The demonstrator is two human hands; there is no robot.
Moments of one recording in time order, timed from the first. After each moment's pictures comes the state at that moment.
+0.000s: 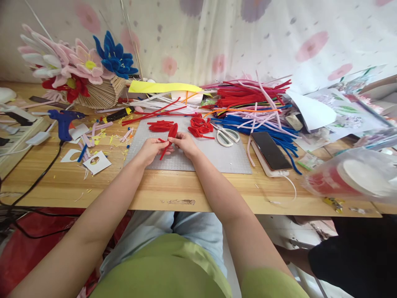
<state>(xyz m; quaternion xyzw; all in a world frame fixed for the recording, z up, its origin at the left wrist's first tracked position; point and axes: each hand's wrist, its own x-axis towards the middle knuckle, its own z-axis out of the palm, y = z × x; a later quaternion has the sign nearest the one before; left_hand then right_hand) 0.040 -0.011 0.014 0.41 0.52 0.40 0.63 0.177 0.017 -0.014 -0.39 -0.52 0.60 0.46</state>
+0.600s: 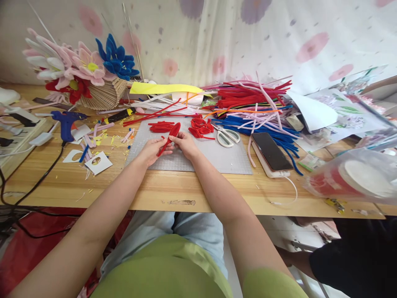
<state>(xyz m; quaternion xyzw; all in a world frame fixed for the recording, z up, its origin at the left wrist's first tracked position) 0.042 -0.006 0.007 0.35 0.50 0.43 0.66 0.173 0.018 -0.015 -0.37 -0.47 0.63 0.50</state>
